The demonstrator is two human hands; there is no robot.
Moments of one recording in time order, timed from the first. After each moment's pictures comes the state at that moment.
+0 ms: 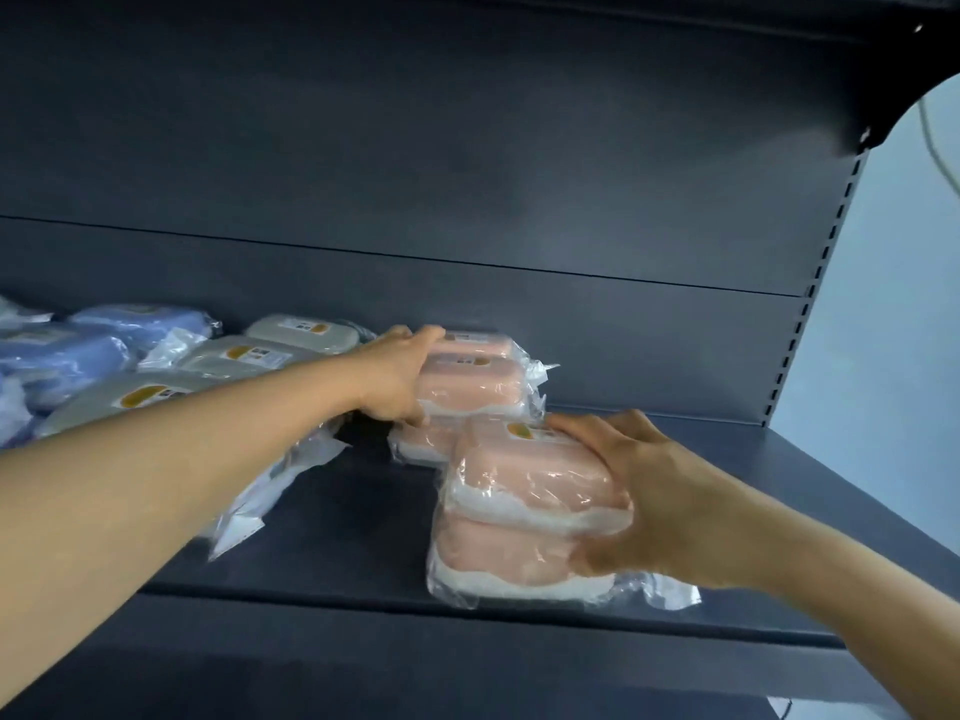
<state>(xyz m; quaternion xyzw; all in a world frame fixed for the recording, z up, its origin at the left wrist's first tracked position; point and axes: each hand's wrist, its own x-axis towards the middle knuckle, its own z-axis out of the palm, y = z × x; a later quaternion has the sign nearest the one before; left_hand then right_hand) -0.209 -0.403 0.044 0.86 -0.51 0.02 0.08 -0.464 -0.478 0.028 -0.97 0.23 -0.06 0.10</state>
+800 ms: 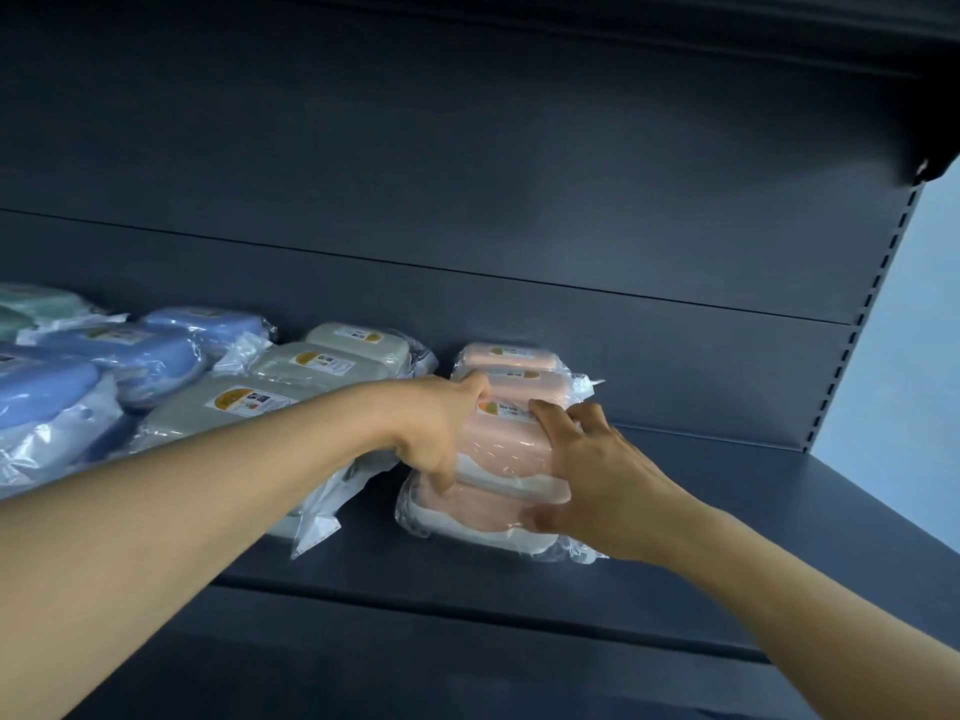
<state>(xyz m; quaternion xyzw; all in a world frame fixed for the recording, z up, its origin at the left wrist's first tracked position) -0.239 -0.351 0.056 0.84 -0.54 -0.07 0.00 -0.385 -0.446 0.022 -0.97 0.23 -0.09 0.05</state>
